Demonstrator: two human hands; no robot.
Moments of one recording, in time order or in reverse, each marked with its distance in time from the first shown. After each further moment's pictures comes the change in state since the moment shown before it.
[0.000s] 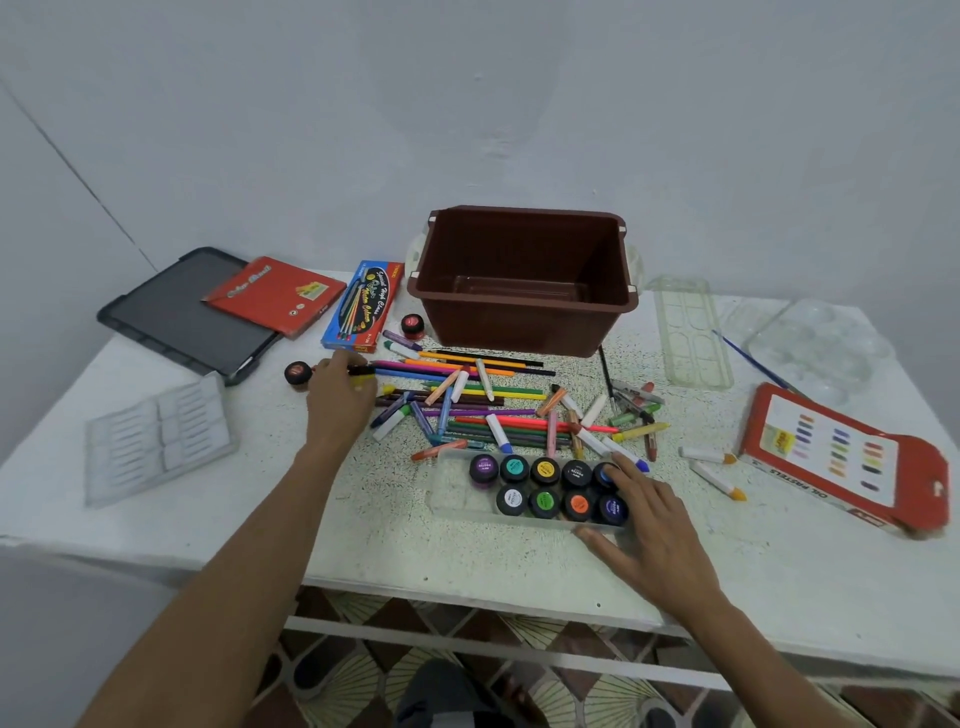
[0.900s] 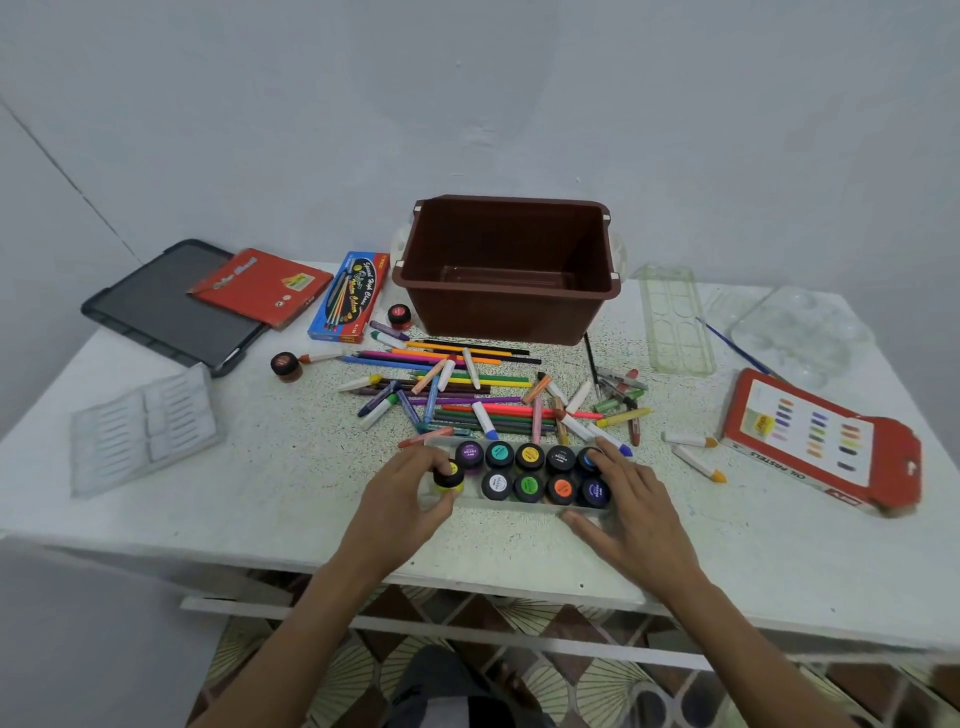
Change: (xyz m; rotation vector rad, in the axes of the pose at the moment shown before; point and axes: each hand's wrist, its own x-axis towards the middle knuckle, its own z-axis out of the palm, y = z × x) left_hand -0.151 0.021 0.008 -0.067 -0.318 0.458; right_hand -0.002 0.000 -0.001 0.013 0.002 -0.008
